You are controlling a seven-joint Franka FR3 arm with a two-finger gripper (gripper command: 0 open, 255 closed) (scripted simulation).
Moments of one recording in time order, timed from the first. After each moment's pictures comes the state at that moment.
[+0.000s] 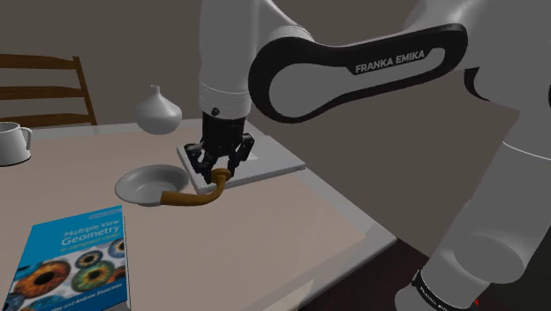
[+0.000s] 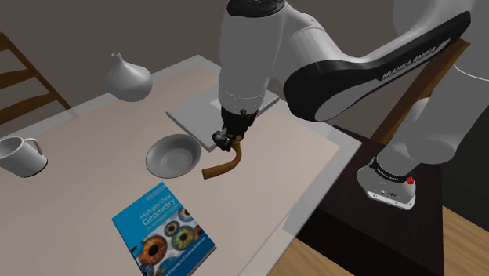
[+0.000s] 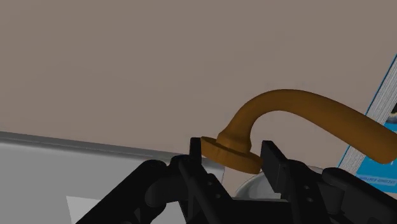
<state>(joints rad) 0.01 0.06 0.77 -1.82 -0.24 1.95 0.97</state>
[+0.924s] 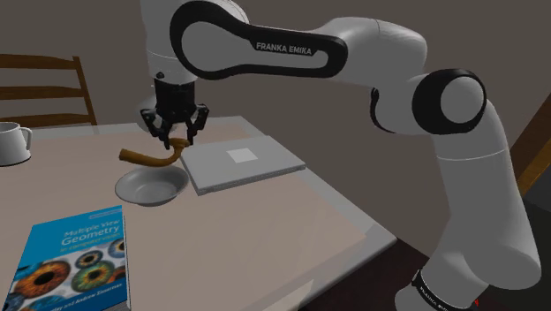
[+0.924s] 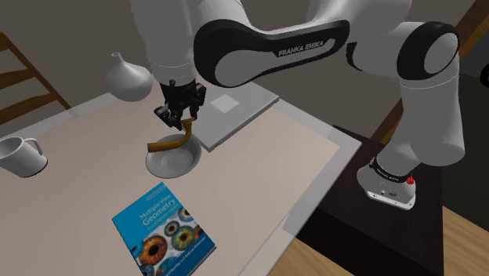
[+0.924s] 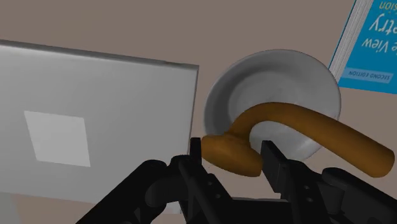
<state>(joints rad) 0.24 0.60 0.67 -1.08 -0.54 1.66 0.94</state>
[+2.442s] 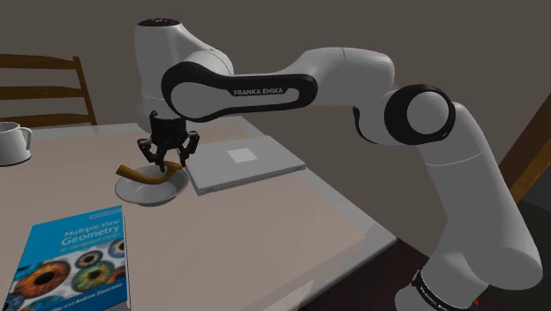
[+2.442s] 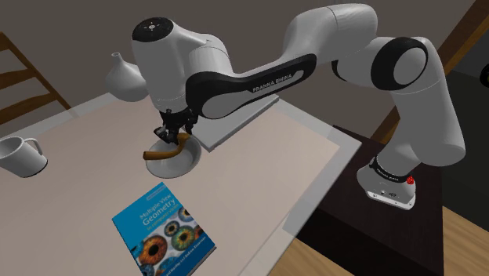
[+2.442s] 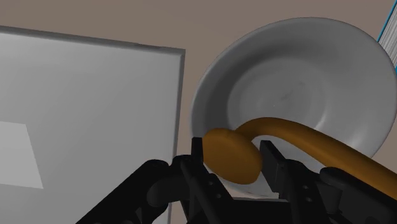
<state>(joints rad) 0.25 0.72 0.64 -1.08 -0.59 1.77 0.96</state>
